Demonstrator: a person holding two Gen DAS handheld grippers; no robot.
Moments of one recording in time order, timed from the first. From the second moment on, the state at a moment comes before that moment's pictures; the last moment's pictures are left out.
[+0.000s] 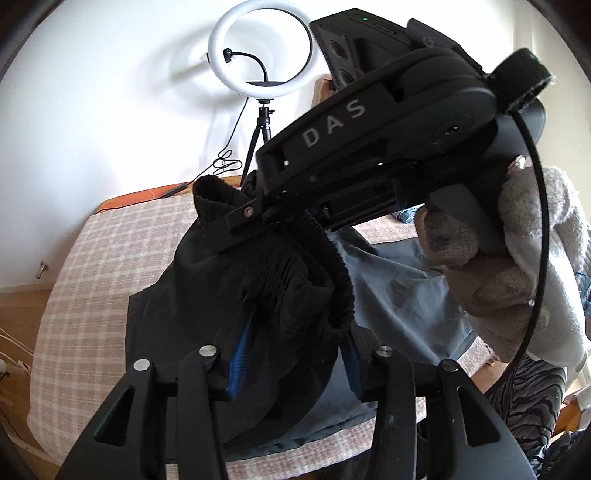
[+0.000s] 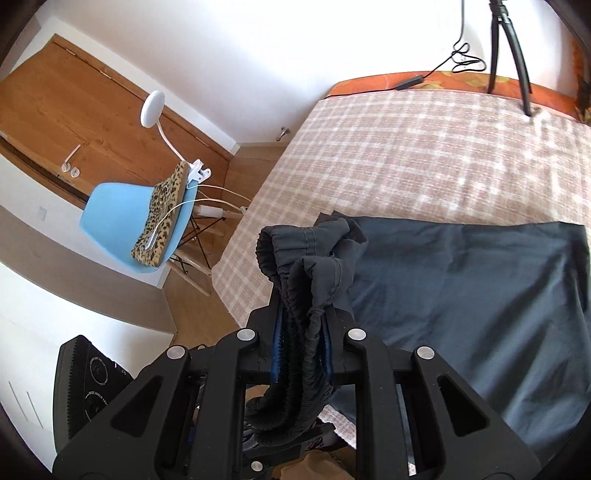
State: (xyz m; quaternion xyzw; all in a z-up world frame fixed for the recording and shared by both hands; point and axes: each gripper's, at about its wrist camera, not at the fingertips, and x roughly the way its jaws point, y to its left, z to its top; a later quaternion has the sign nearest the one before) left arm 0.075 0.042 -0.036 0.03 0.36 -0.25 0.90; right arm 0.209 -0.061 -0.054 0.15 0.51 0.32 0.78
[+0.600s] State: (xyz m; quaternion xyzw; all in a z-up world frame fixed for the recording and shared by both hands) left arm 0.060 -0.082 -0.052 0.07 0.39 -0.35 0.85; right arm 0.147 -0.295 -0.092 0.24 0.49 0.21 0.81
